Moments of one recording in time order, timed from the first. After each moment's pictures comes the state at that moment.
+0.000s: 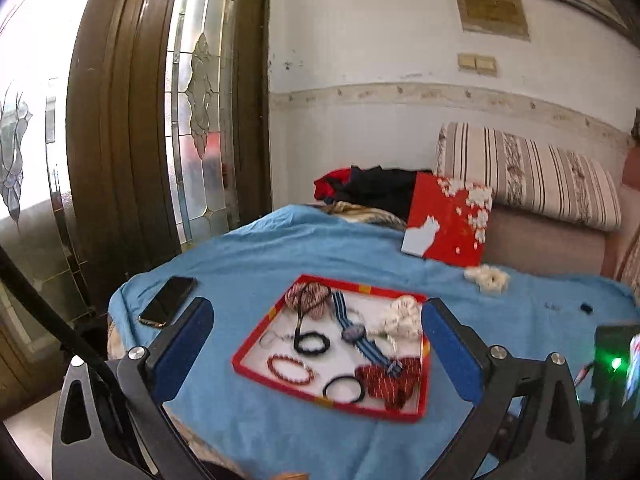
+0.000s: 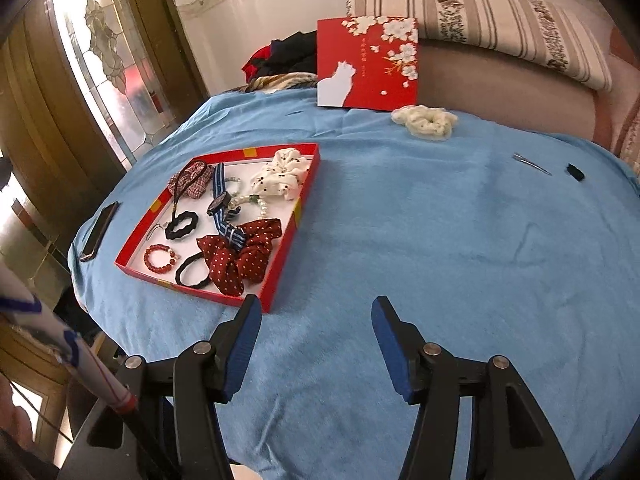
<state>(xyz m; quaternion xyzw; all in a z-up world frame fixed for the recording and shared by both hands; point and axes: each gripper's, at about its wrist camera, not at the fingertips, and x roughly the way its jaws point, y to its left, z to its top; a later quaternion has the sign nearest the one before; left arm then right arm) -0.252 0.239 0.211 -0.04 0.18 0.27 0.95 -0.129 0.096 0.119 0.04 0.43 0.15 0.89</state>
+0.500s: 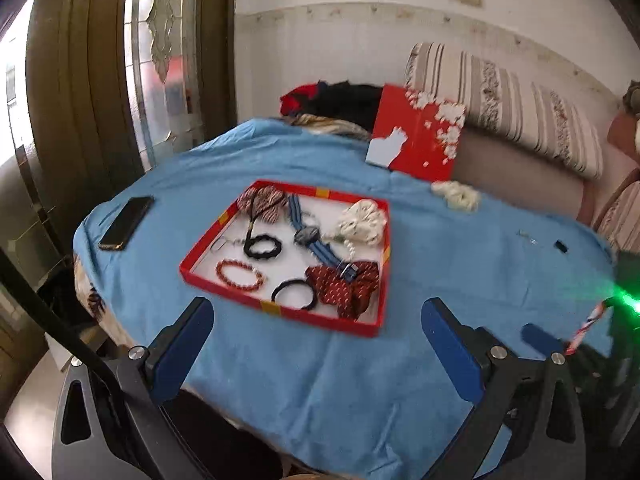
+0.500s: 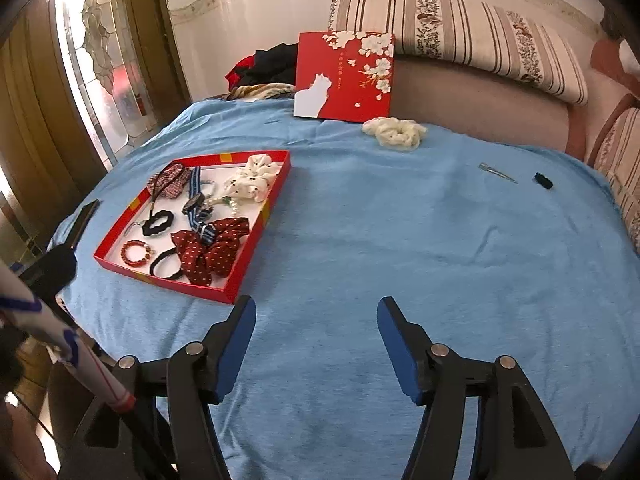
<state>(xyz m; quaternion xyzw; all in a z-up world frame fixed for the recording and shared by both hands) -0.233 0.214 0.162 -0.08 0.32 0.21 0.92 -0.145 0.076 0.121 0.00 0.41 0.11 0.90</state>
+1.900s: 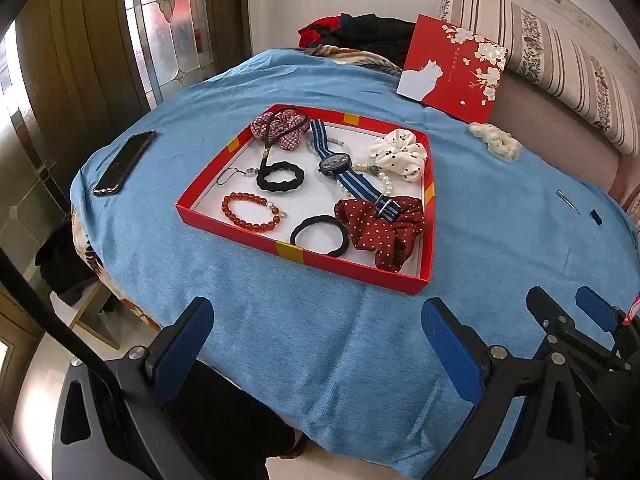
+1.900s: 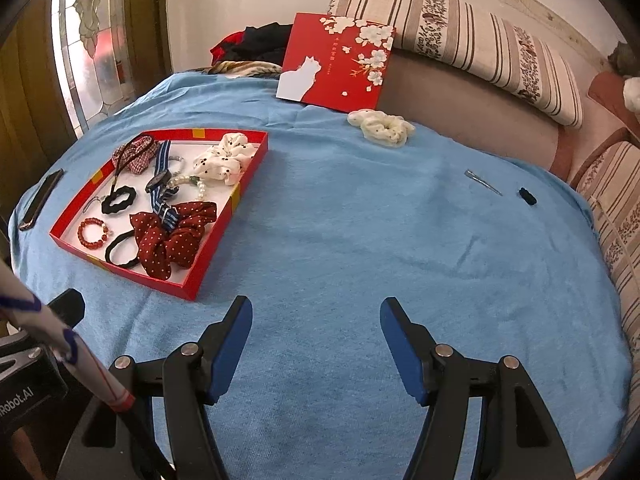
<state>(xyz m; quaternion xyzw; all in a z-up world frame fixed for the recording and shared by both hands) -0.205 0.251 0.112 -0.11 0.42 0.22 0.87 -0.124 0.094 0.108 -0.07 0.43 0.07 0.90</state>
